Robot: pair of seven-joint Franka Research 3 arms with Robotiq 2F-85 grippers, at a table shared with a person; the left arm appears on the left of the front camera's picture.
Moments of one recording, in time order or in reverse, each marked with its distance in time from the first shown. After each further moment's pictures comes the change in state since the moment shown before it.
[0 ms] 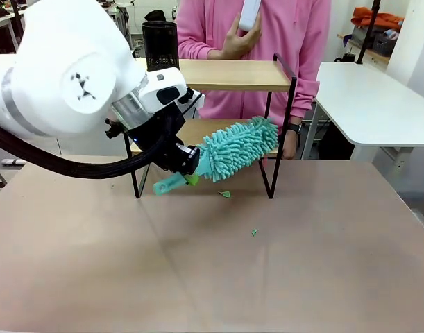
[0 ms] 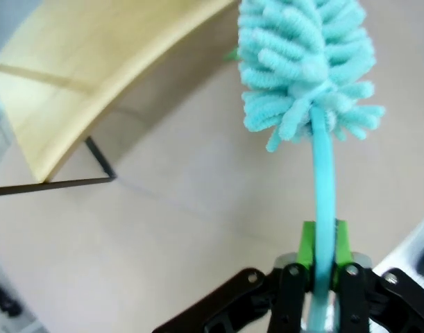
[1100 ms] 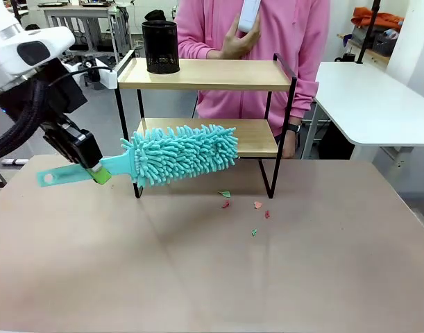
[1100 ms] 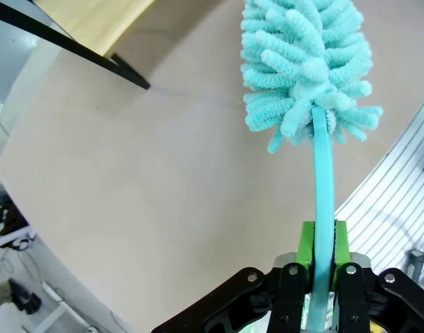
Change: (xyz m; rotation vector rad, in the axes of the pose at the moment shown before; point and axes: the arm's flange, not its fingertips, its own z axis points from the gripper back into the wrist) left arm -0.088 0.051 0.125 -0.043 0.115 -0.065; right arm 0.000 0.000 0.000 0.000 0.000 0.000
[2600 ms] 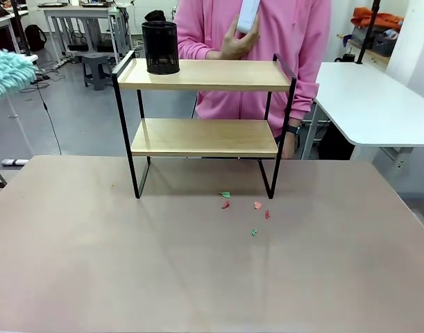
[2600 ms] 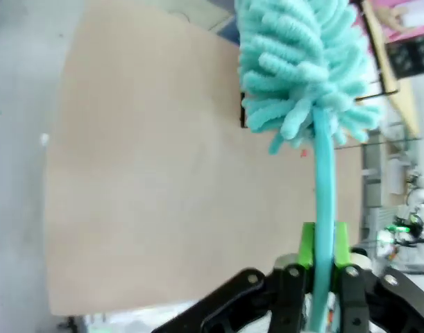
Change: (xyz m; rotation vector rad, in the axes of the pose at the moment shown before) left arm -0.228 0.223 0.144 -0.386 -0.701 0.852; right arm 0.000 0.000 0.000 0.000 0.000 0.000
